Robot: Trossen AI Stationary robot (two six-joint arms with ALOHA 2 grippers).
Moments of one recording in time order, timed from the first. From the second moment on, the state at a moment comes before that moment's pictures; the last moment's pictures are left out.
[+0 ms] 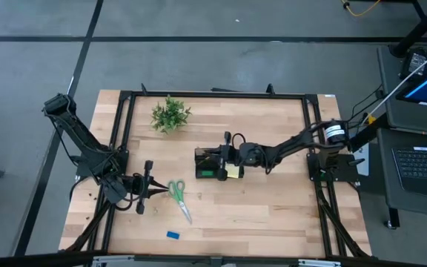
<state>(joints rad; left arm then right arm) -0.85 0.96 0.45 -0.04 -0.77 -0.17 0.06 1.89 0.81 0.97 0.23 -0.10</state>
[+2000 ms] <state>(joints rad) -0.55 1.05 0.45 0.03 -0.74 -0.27 0.20 1.65 0.81 0.91 0.29 -0.42</state>
